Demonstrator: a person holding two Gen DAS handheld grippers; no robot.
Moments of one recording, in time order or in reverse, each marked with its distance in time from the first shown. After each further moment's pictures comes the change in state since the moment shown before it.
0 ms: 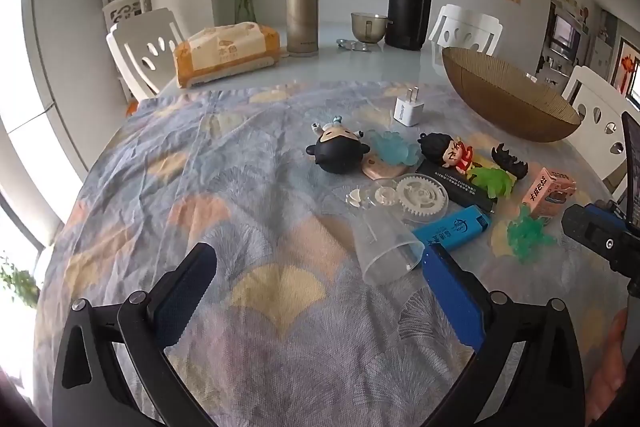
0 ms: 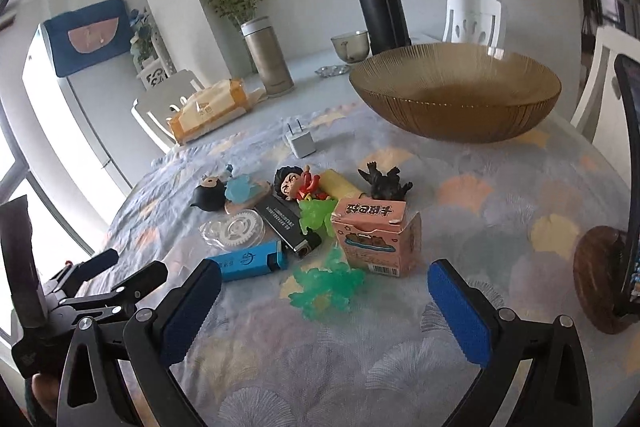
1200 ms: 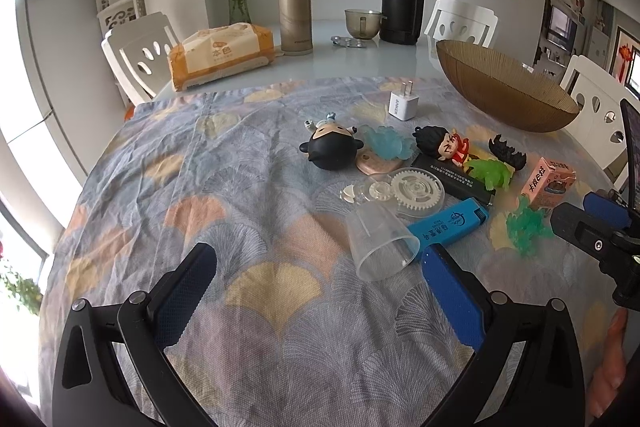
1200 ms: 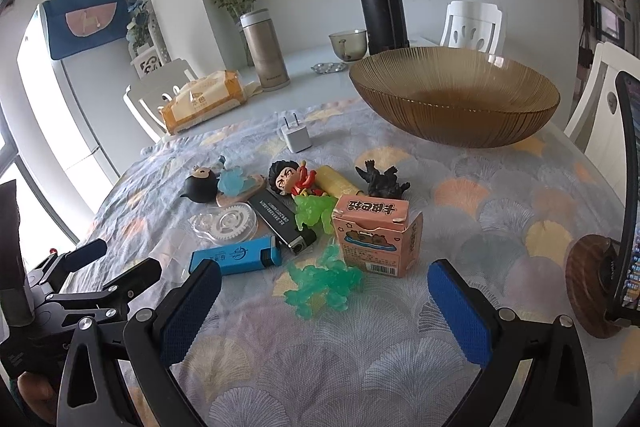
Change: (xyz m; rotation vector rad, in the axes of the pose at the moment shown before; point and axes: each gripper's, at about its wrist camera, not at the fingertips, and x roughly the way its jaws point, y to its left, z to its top) left arm -0.001 -0.006 -0.001 0.020 -0.005 0.001; right arm 0.002 0.008 0.000 -0.046 0.015 -0.053
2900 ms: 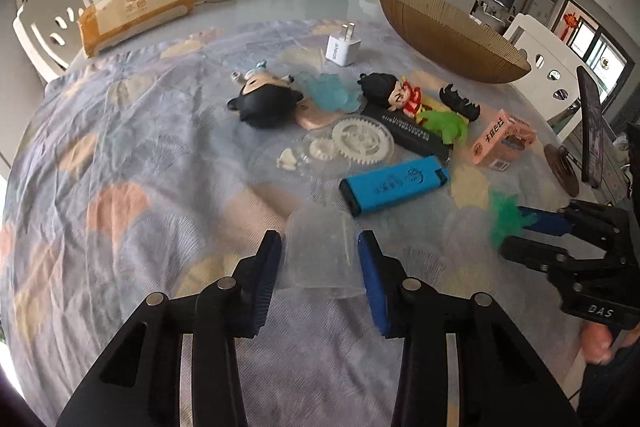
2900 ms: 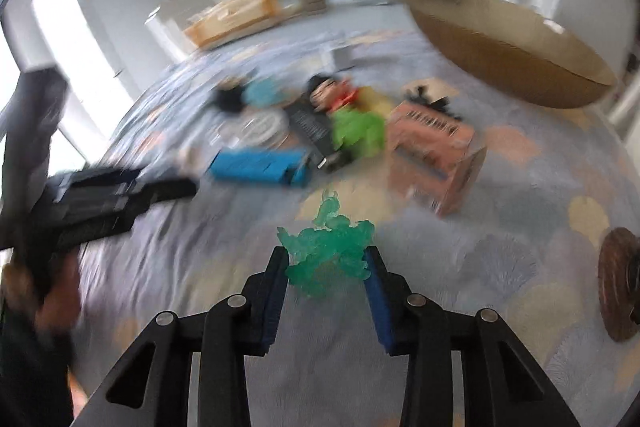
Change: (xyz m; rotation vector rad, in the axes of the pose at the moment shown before) left arm 0.035 0.008 0.009 0.103 0.226 -0.285; right arm 0.011 0.009 -0.025 -0.194 0.264 0.081
